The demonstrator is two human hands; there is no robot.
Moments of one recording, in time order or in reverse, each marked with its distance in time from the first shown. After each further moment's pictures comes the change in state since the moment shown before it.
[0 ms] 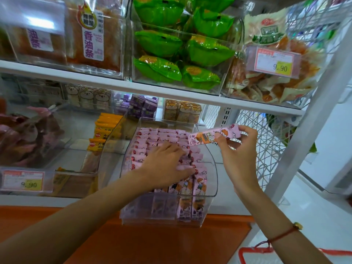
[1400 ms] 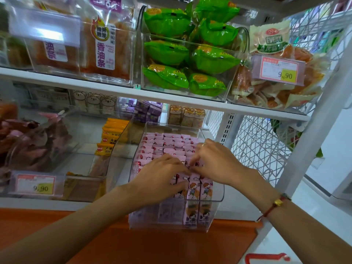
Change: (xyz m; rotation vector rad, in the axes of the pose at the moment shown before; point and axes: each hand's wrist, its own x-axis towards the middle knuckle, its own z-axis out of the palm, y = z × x) left_hand -0.035 -0.008 -0.011 -0.127 0.077 0.146; right_hand 0.016 -0.007 0.027 -1.091 -0.828 -0.547
